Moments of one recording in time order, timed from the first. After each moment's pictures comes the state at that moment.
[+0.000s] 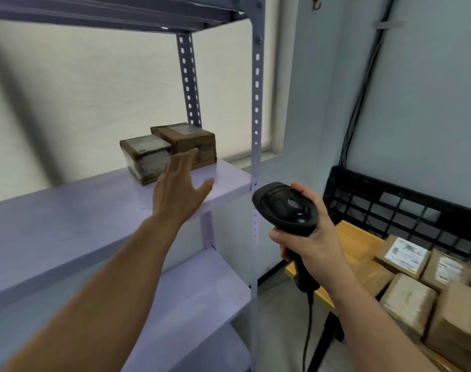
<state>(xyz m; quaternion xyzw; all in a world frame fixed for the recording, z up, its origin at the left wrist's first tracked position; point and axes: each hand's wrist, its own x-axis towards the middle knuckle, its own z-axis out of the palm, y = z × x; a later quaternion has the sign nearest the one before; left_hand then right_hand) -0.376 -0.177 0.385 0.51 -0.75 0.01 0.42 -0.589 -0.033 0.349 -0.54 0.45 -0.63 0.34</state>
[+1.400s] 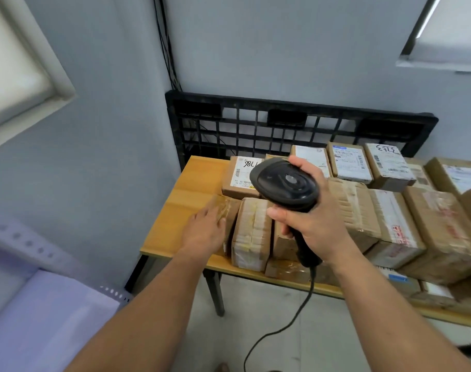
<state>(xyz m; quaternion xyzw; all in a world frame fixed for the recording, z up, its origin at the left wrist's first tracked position) -0.739 -0.114 0.180 0.35 -0.91 -0.22 -0.04 -0.831 0.077 0.259 -0.37 0.64 -0.65 0.17</state>
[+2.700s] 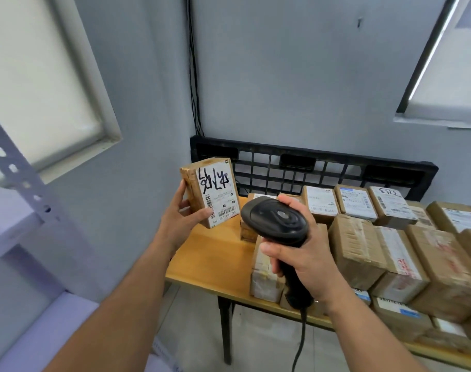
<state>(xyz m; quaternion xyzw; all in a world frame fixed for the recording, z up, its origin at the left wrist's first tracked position) -0.674 -0.172 0.273 0.32 -0.70 -0.59 0.26 -0.771 0.062 0.286 -0.38 0.57 -0.69 0.24</state>
